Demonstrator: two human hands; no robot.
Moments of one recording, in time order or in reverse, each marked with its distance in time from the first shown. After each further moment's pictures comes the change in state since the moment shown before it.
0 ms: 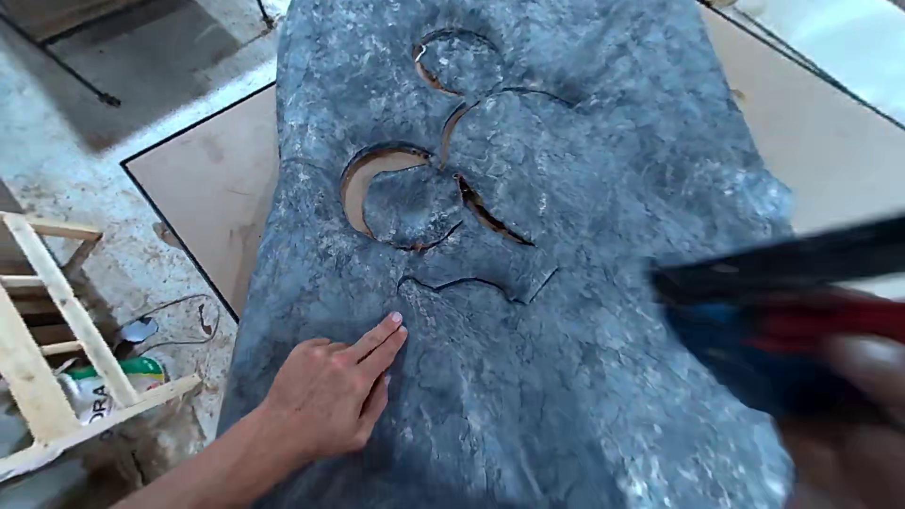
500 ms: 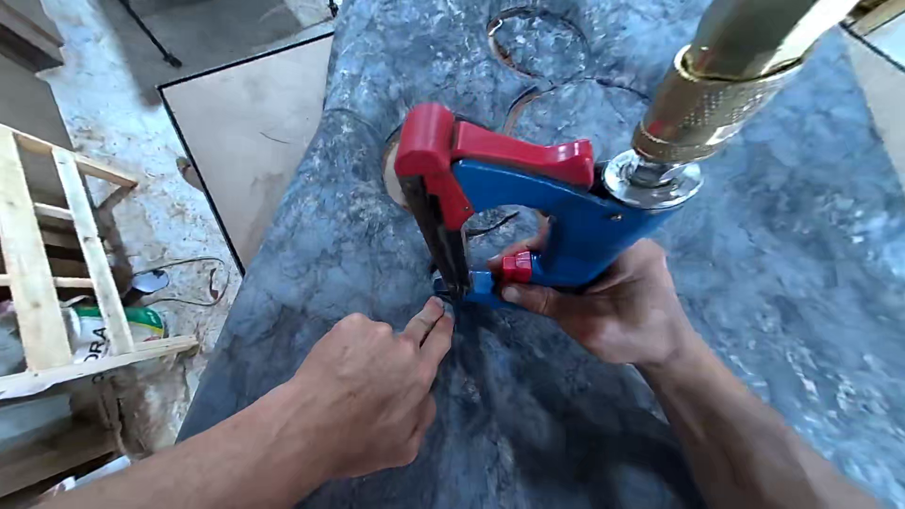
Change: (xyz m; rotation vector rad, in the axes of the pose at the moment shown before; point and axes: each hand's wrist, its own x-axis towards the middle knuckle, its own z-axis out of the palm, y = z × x) left_hand 0.031 0.024 -0.015 0.086 -0.382 -0.042; right_hand 0.058 0.072 0.173 -0.132 -0.792 -0.234
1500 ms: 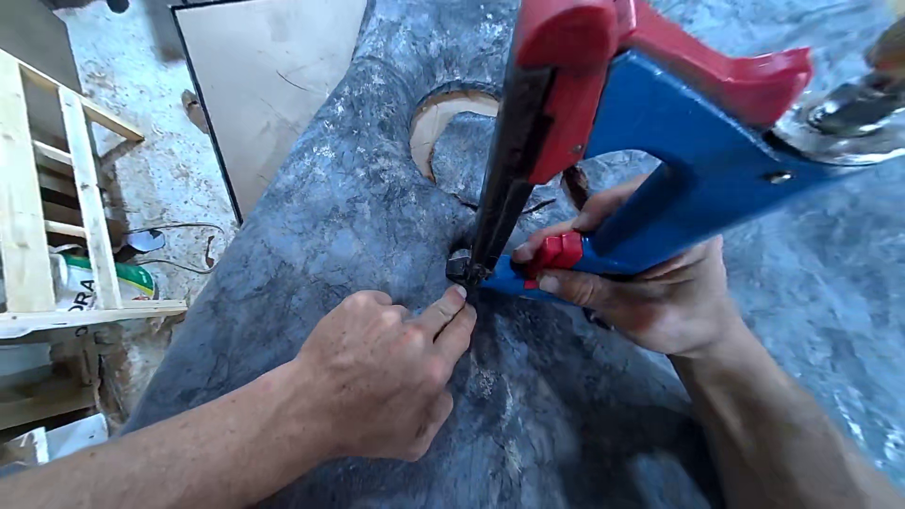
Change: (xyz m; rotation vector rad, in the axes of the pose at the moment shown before) left_hand 0.000 0.007 0.037 0.010 0.465 0.033; right_hand 0.005 0.027 -0.006 0.219 -0.148 -0.091
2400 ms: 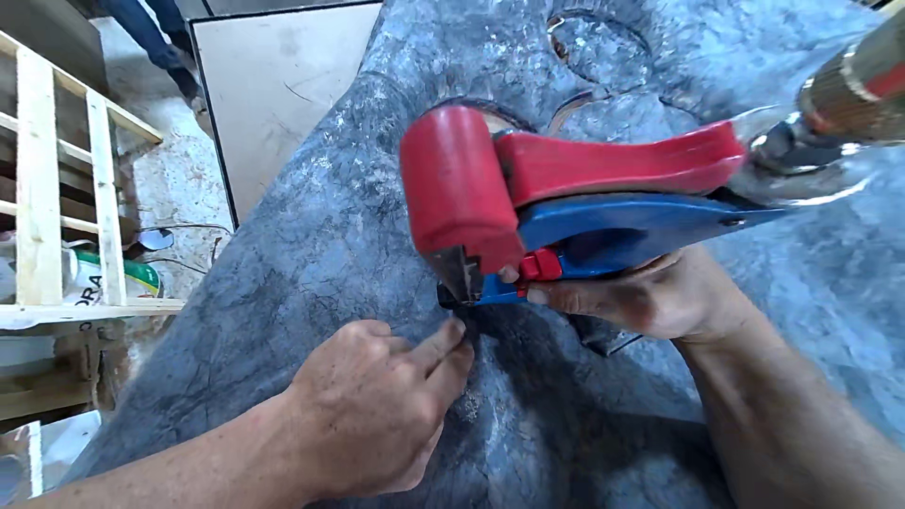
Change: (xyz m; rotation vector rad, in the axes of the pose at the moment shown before) left_hand -0.001 0.013 0.009 -0.043 0.066 -0.017; right_hand 0.034 0.005 -0.020 -0.004 -0.254 -0.076
